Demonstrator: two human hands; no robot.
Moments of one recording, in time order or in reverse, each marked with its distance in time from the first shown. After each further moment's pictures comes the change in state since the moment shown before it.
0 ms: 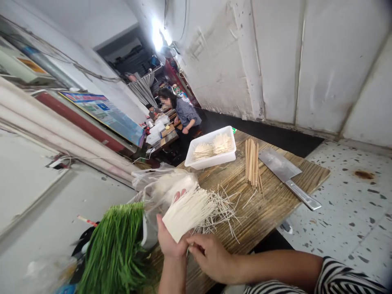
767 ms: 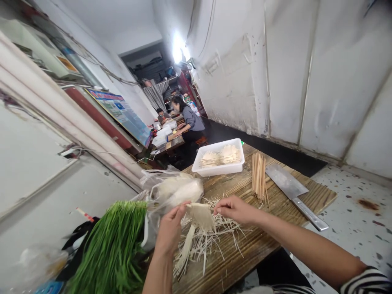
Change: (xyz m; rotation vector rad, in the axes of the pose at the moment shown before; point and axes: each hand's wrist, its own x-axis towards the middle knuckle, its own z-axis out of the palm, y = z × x) left_hand 0.017 0.035 -0.004 0.713 0.171 0.174; right_hand 0.070 -0.019 -0.125 0.007 -0.352 0.134
